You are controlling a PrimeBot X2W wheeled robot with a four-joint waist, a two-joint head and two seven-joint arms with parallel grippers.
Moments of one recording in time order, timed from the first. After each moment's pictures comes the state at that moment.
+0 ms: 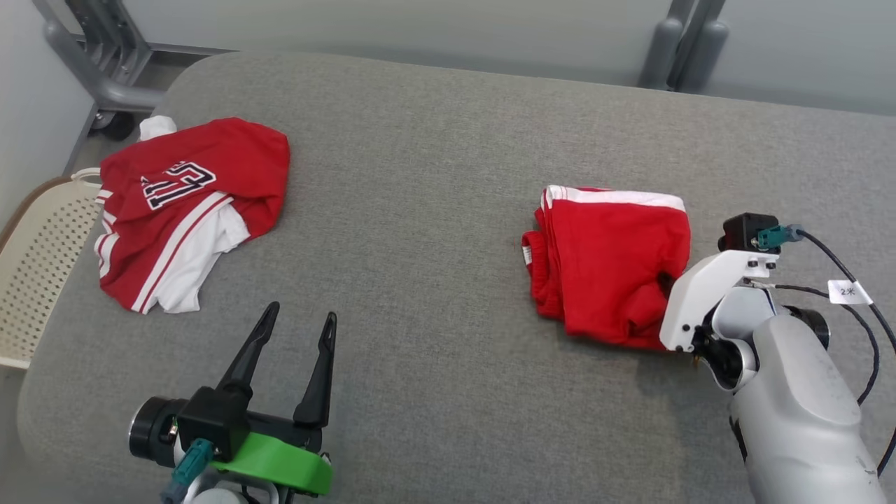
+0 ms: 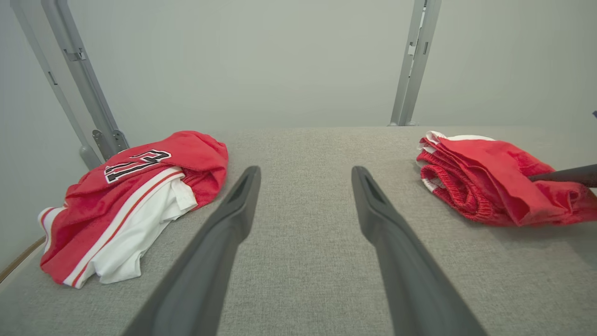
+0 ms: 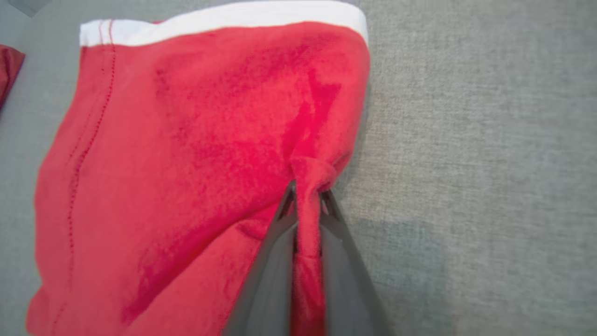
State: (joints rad) left arm -0.06 0.14 -0.23 0.12 -0.19 -0.11 -0.26; right arm -0.53 -0.05 -0.10 0.69 0.23 0.13 0.39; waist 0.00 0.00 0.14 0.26
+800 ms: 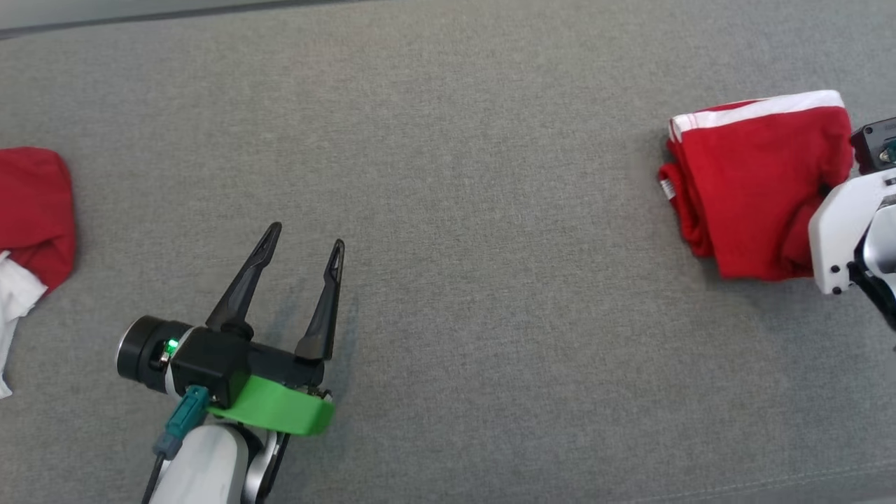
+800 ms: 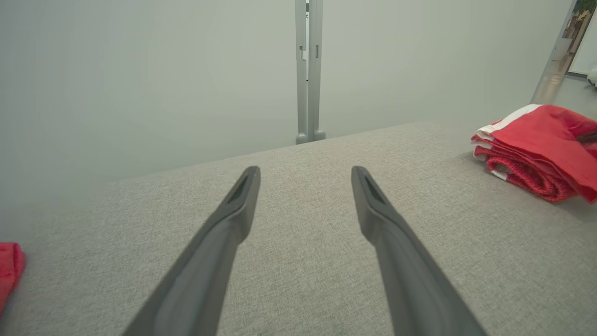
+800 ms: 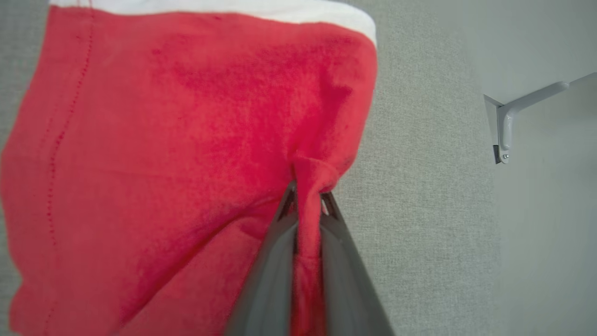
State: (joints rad) left arm -0.19 0.16 -0.26 0.06 -0.16 -0.12 -0.26; right arm -0.52 -0.42 0.05 0.34 0.14 0.13 0.57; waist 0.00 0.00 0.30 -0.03
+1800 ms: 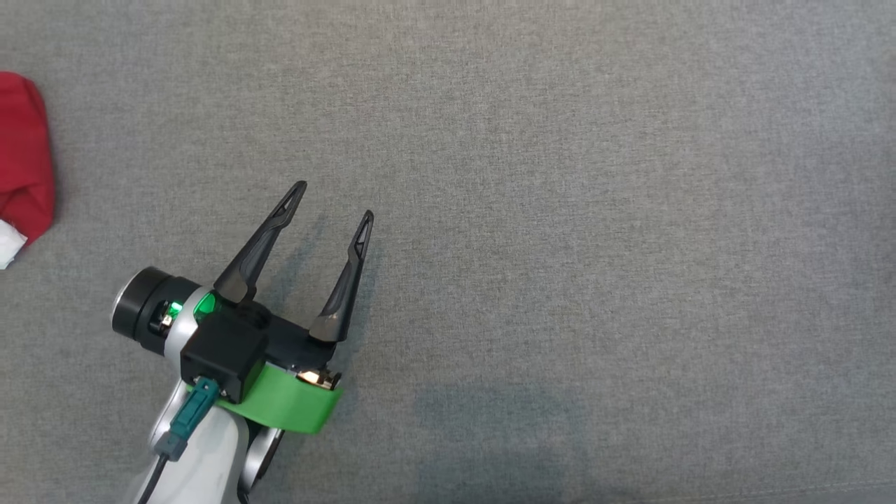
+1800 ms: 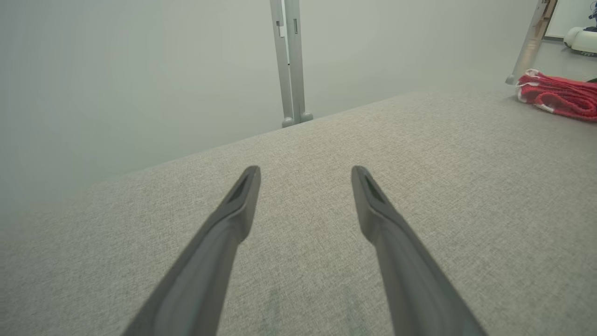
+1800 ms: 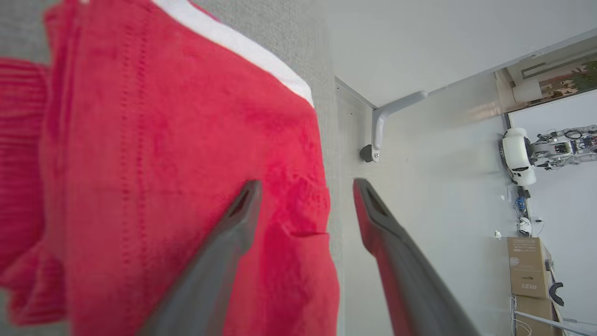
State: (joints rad) left arm -0.27 0.23 -0.35 -0.07 -0.12 -0.12 -0.24; right arm -0.66 -0.76 -0.05 0.72 -0.02 0.13 0.18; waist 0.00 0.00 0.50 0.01
